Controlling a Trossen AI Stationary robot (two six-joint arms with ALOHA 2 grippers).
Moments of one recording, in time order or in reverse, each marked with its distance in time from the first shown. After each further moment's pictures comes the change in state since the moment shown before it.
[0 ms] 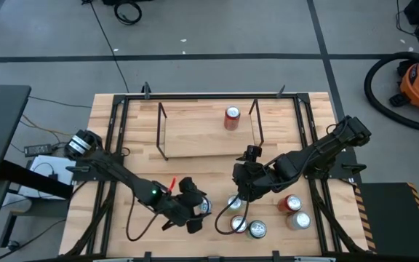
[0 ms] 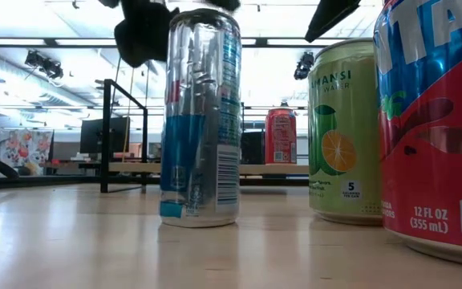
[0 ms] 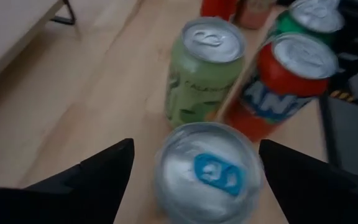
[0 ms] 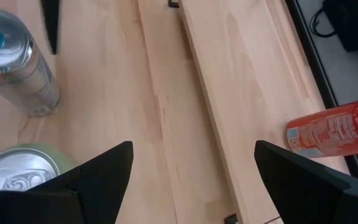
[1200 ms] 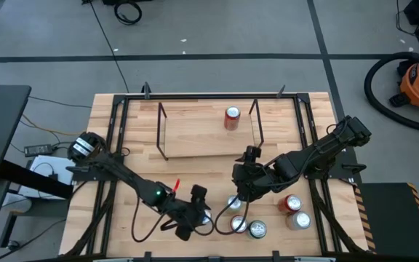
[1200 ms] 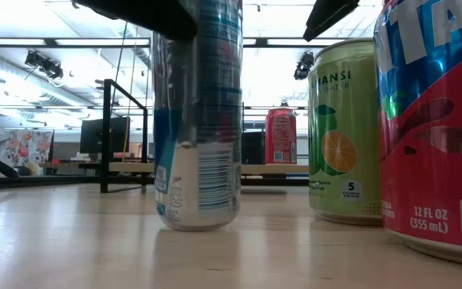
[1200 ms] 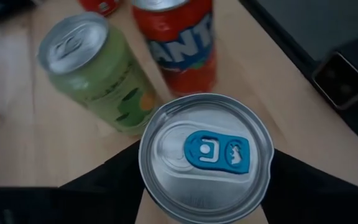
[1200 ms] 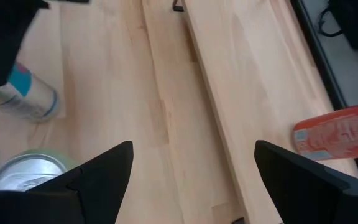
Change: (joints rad) left arm 0.027 0.046 0.029 -0.020 0.289 0.687; right arm 0.001 0.000 0.000 0.026 -0.018 0.002
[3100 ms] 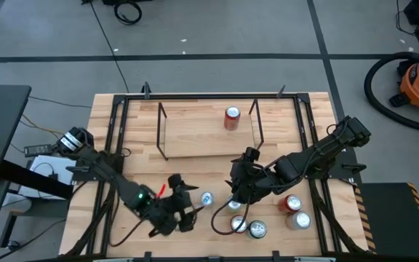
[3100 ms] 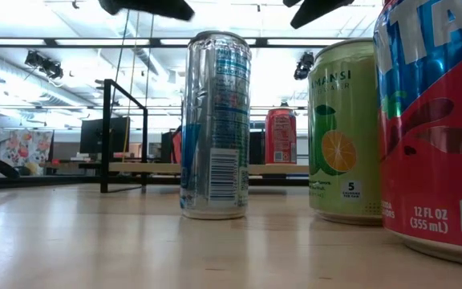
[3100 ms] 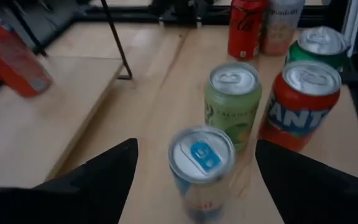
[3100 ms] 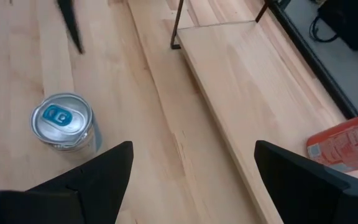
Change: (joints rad) left arm -0.144 -0.135 -0.006 -0.131 -0.599 -0.581; right arm 0.018 0.005 0.001 0.120 0.076 0.089
